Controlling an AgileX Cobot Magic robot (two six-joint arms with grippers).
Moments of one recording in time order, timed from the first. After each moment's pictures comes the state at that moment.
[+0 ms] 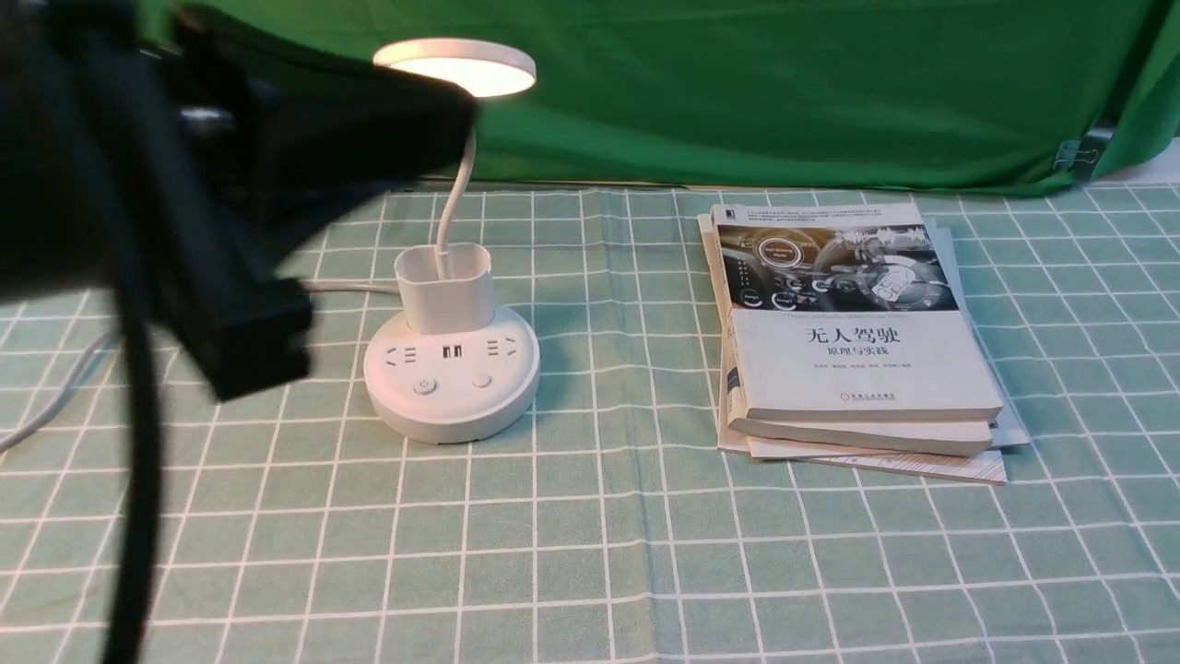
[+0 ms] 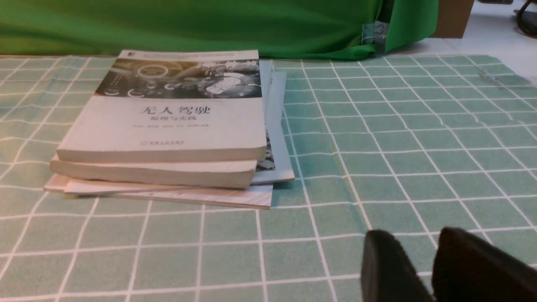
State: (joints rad) right arm 0.02 0.00 0.01 -0.08 0.26 0.08; left arm -0.53 0.85 -1.04 -0.68 0.55 0.87
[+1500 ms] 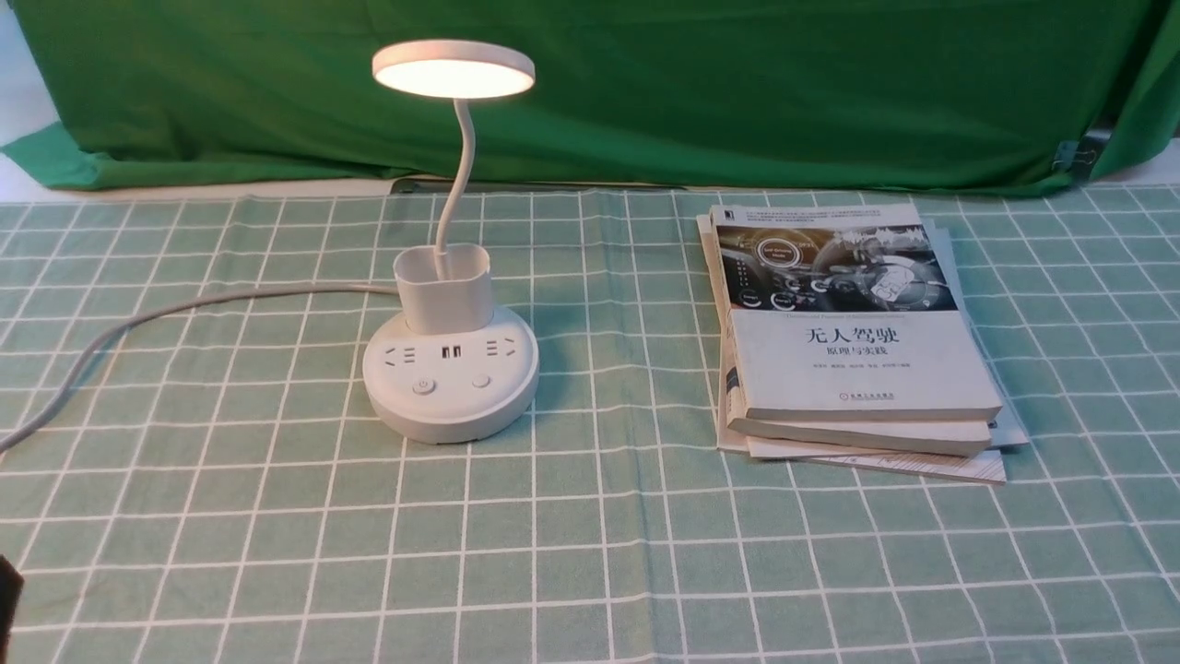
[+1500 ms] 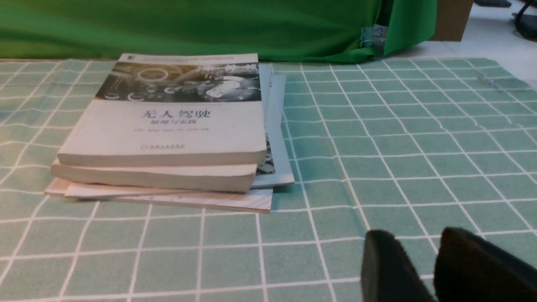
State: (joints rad) right arm 0.02 0.00 0.01 -0.08 0.25 0.08; left arm -0.03 0.00 0.01 -0.10 0.21 -0.06
